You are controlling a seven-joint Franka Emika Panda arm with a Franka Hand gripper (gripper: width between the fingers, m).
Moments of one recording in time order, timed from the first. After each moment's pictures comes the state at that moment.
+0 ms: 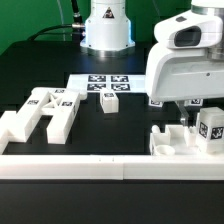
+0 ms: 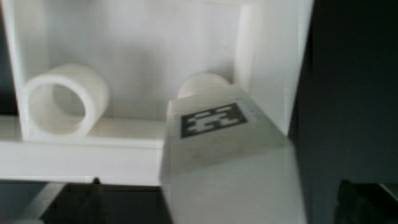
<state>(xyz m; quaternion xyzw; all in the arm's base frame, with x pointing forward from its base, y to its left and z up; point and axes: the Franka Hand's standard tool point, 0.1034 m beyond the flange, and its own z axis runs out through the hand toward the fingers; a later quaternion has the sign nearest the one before) 0.690 0.111 0.081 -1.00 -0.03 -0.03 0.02</state>
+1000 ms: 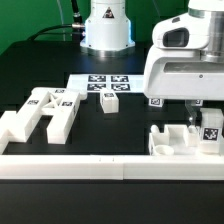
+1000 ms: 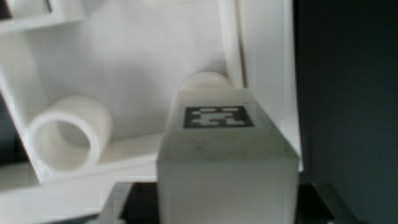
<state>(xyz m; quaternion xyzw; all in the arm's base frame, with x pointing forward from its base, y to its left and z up) 0.692 0.106 0.078 -0.99 0.17 -0.01 0.03</state>
